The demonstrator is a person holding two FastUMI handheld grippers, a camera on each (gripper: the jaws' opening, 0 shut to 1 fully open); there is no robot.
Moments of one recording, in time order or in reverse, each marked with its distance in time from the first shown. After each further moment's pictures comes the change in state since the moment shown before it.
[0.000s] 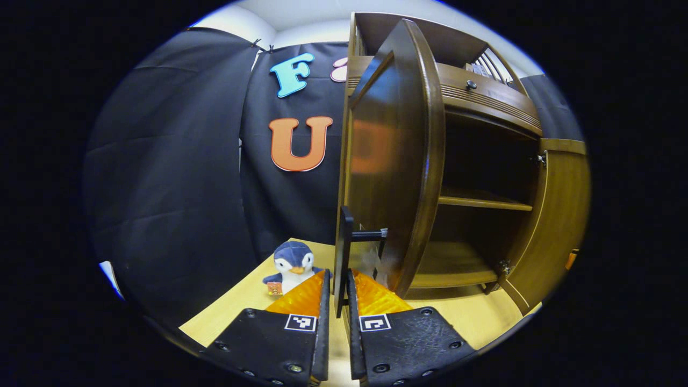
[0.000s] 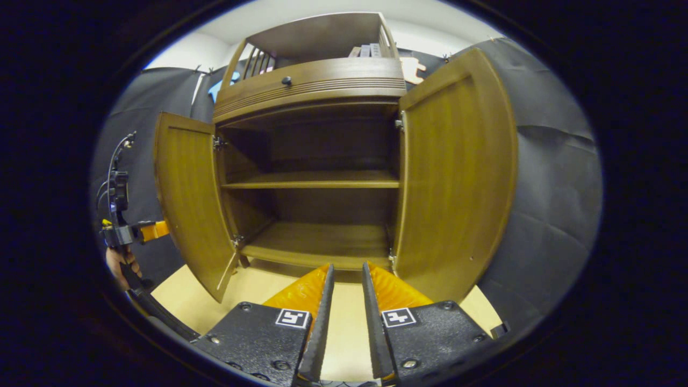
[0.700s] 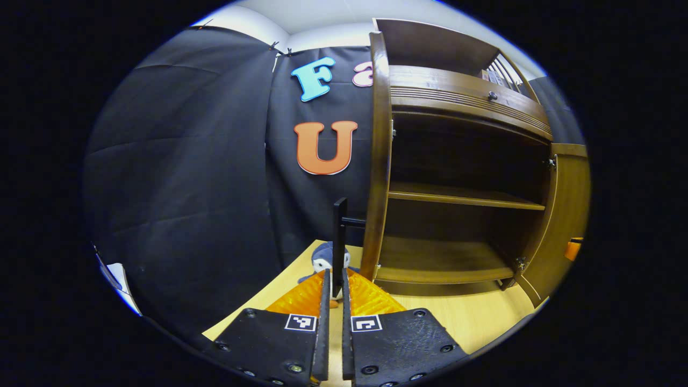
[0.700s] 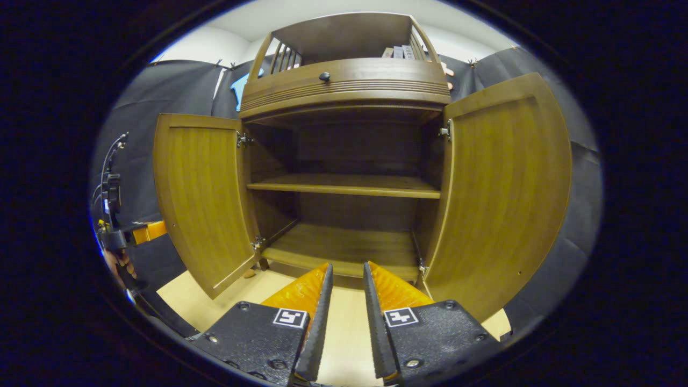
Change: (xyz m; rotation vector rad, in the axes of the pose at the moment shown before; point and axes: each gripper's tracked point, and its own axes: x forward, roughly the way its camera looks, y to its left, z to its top) left arm -0.034 0.069 0.004 0.004 -0.024 0.098; right arm 0.018 0.055 0.010 -0.056 -0.001 0.086
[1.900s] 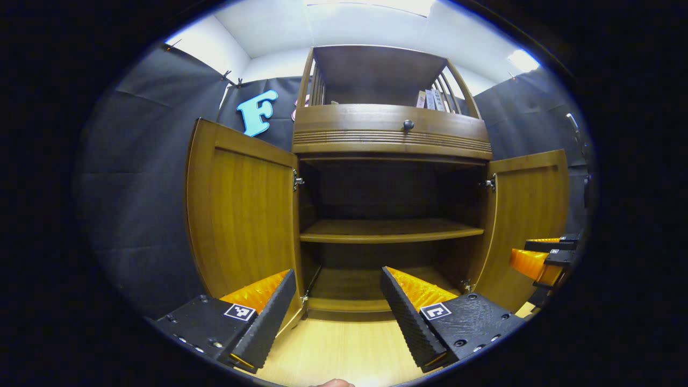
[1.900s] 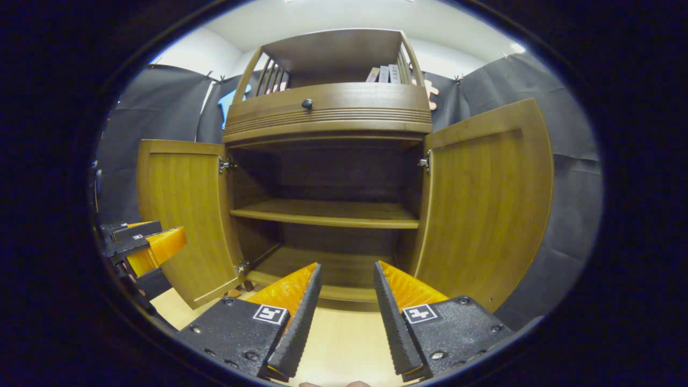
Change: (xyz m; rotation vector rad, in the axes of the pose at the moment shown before) left arm -0.038 -0.160 0.070 0.040 -0.190 -0.270; right arm -0.007 -0.028 0.054 0.014 -0.140 -0.106
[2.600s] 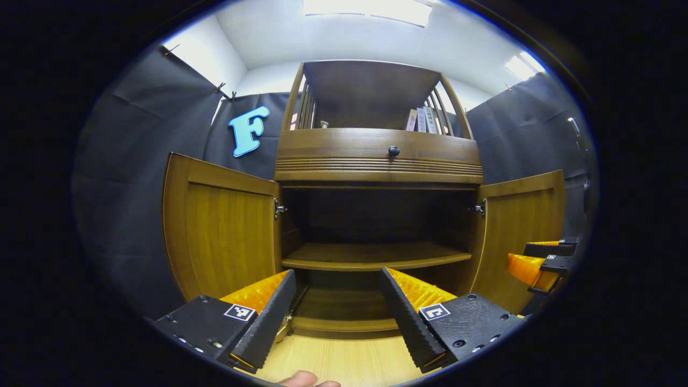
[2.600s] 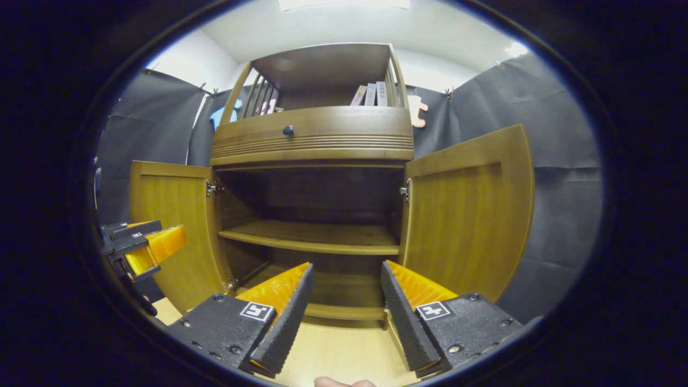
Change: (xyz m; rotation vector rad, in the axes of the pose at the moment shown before) left arm 0.018 -0.026 0.043 0.006 -0.096 -0.009; right arm 0.005 -0.031 0.041 0.005 -0.094 -0.033
